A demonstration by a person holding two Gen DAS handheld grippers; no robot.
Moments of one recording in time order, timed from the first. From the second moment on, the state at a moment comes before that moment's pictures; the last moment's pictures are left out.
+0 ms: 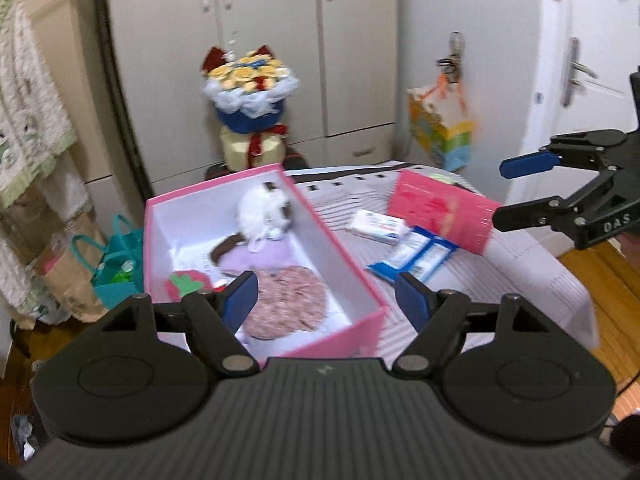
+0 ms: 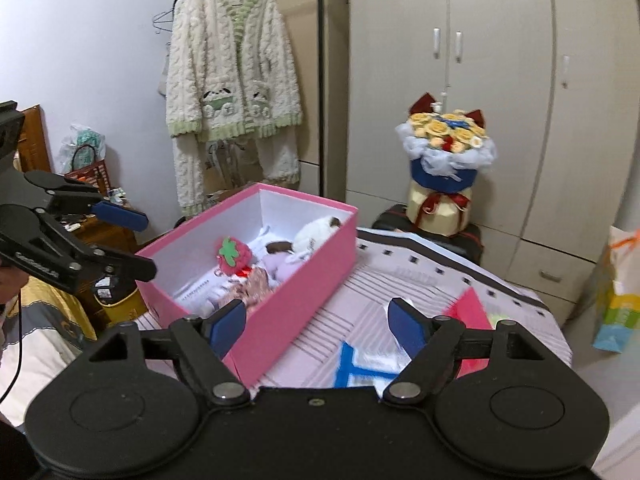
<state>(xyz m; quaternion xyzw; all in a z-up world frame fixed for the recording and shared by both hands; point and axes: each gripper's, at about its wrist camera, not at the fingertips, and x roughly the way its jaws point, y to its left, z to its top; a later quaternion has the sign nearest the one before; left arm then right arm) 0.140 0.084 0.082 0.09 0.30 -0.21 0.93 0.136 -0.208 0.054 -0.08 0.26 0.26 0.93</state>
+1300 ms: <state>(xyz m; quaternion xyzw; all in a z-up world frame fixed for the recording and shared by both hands) 0.233 -0.110 -0.014 0.07 0.32 -0.28 0.90 0.194 -0.330 -0.093 0.04 0.27 0.12 0.96</state>
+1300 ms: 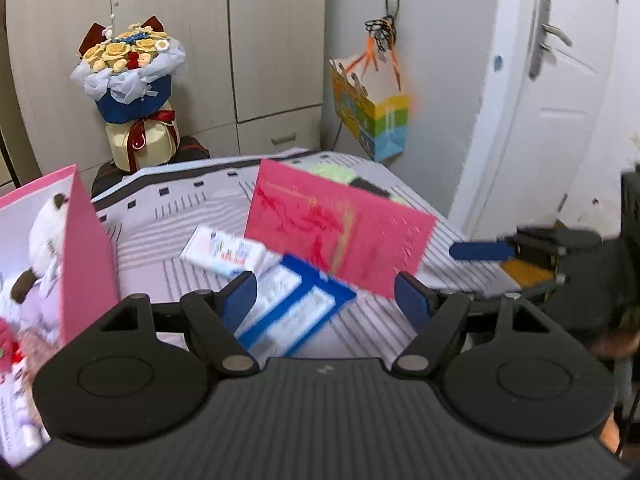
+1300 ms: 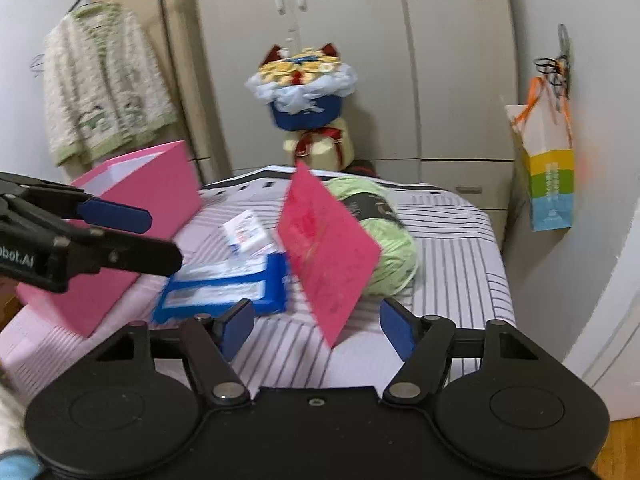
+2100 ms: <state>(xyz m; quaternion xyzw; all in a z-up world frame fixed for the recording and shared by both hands) 0.334 -0.120 -0.057 -0.11 0.32 -0.26 0.91 0.189 -0.371 -0.100 0.15 0.28 0.19 0.93</state>
